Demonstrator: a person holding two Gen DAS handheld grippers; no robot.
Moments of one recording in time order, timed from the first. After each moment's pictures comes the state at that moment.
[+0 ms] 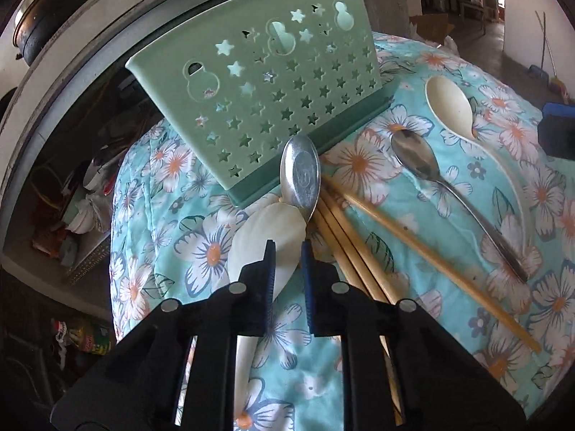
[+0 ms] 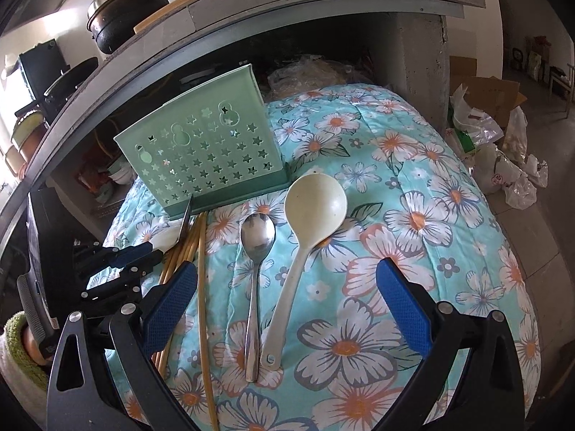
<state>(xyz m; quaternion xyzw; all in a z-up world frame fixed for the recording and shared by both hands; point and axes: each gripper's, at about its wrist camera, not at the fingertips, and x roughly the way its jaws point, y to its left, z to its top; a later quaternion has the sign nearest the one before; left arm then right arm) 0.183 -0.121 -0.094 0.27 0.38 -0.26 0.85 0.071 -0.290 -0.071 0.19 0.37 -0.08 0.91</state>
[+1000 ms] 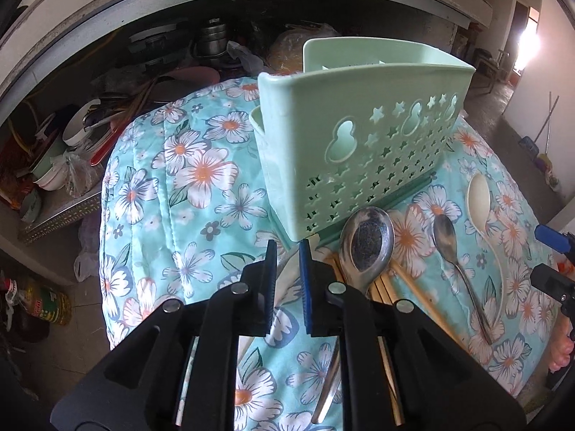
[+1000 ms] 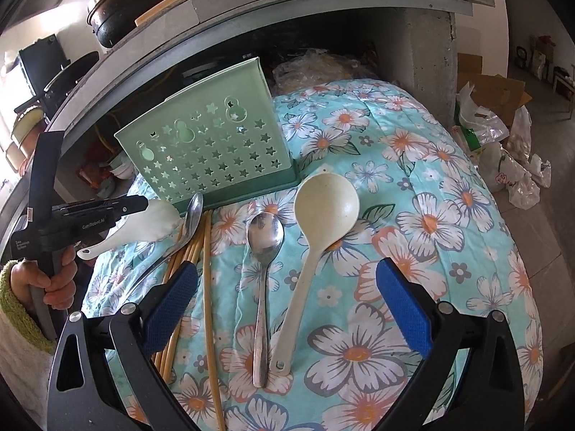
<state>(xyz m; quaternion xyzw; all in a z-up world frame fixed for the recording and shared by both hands) 0.269 -0.085 -0.061 0.14 0.44 -0.28 0.84 0.083 -0.285 -0.071 0.19 0.38 -0.07 0.90</state>
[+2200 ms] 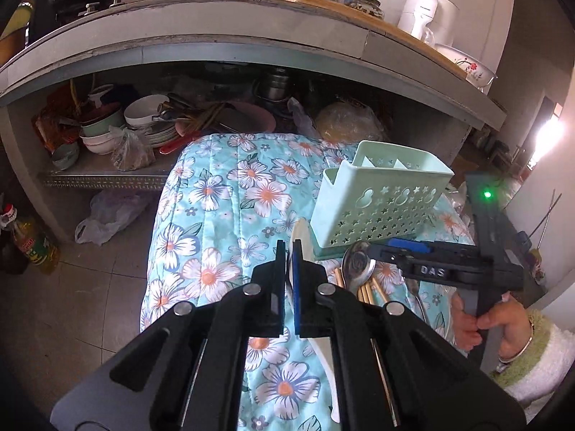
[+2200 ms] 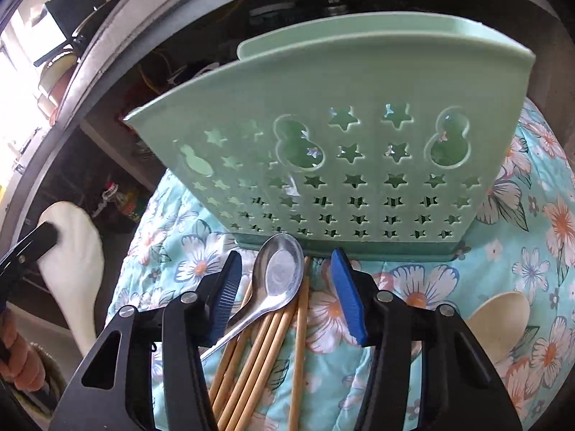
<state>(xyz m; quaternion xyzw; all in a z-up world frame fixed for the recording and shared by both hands) 0.214 0.019 0.009 -0.02 0.38 -0.23 0.90 0.240 -0.228 -0.083 0.16 0.47 0.07 0.86</state>
